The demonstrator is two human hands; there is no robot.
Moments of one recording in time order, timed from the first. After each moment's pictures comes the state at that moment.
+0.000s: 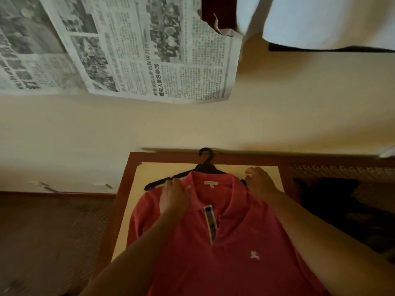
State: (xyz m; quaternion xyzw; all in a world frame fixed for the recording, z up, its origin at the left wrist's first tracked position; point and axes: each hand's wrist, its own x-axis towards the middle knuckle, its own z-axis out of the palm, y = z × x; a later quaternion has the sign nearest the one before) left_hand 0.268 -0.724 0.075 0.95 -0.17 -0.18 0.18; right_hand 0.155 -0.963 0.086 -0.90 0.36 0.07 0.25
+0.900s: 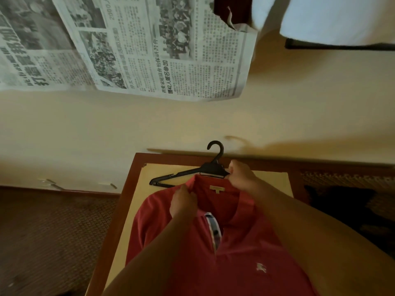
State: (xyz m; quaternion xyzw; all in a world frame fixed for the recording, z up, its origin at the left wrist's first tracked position) left_hand 0.261 -0.745 0.074 0.94 -0.05 -0.22 0.27; right_hand 0.225 -0.934 0.095 -0.90 0.31 0.11 0.29
